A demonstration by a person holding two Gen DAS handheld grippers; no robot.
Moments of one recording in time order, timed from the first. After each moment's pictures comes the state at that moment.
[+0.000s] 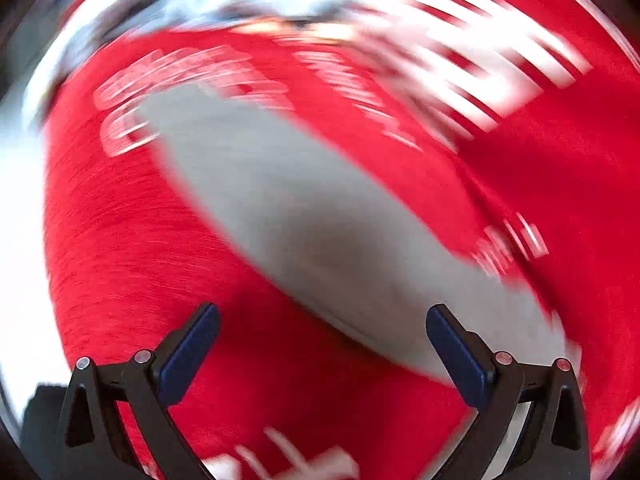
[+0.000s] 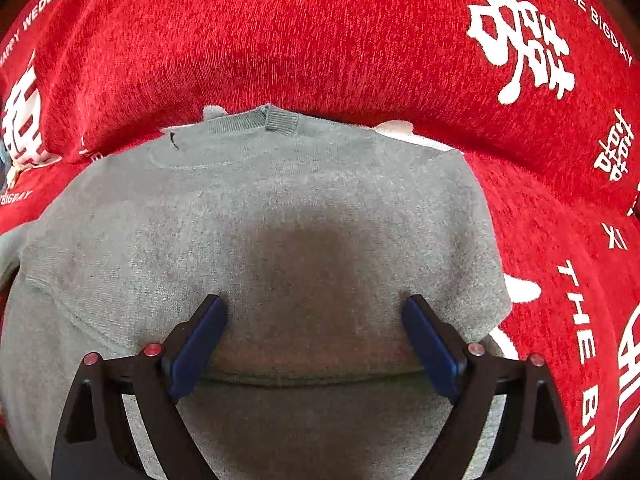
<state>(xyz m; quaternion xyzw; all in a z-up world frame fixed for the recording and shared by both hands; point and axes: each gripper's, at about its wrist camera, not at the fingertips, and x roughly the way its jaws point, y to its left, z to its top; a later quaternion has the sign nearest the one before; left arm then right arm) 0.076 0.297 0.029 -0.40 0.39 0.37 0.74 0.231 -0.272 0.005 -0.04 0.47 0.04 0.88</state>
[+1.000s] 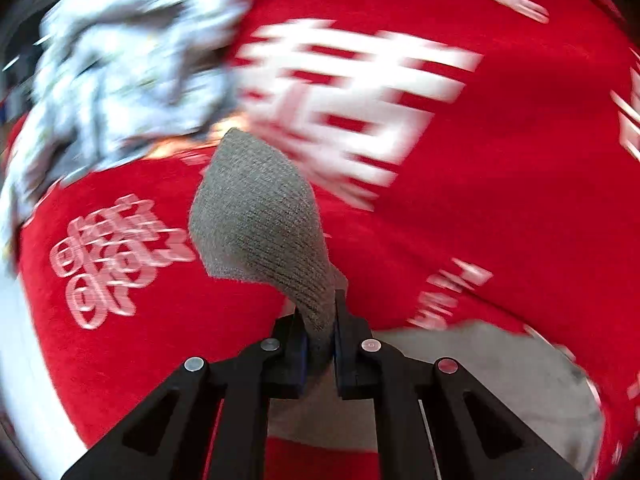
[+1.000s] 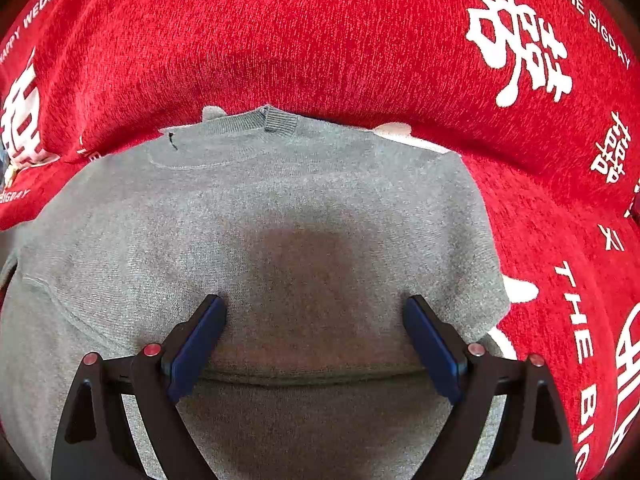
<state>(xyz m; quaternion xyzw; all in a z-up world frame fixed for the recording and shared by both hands) 0.172 0.229 0.114 -0.20 0.38 0.25 0.87 0.230 -0.273 0.004 -0.05 0.46 0.04 0.88</state>
